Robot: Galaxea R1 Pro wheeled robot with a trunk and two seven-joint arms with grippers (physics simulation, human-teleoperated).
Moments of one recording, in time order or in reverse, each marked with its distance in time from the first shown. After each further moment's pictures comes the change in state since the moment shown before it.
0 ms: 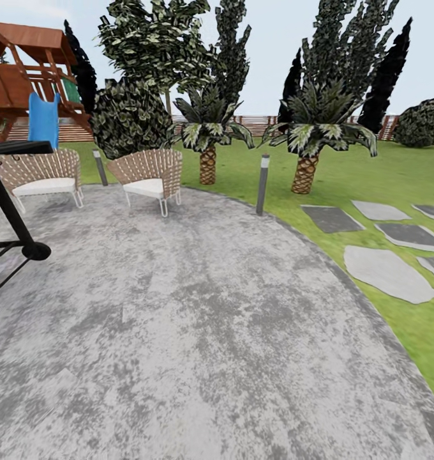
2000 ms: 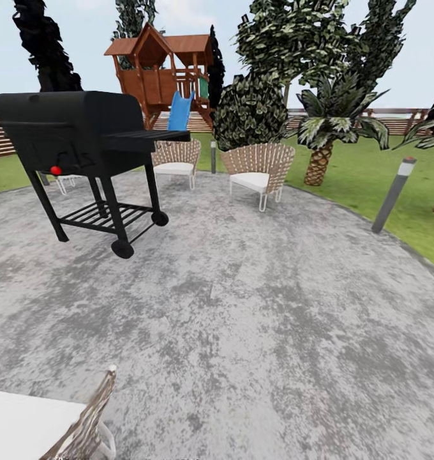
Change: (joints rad) left arm 0.001 0.000 -0.002 0.000 0.000 0.000 0.000; right arm 0.000 0.000 0.001 -0.001 0.000 0.000 0.000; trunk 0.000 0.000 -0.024
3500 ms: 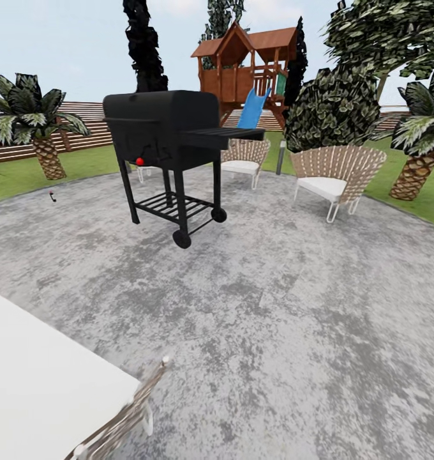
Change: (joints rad) left arm 0.000 0.000 -0.001 0.001 -0.002 0.000 0.000; right arm 0.000 0.000 -0.004 -0.001 -0.001 0.002 -0.003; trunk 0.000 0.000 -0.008
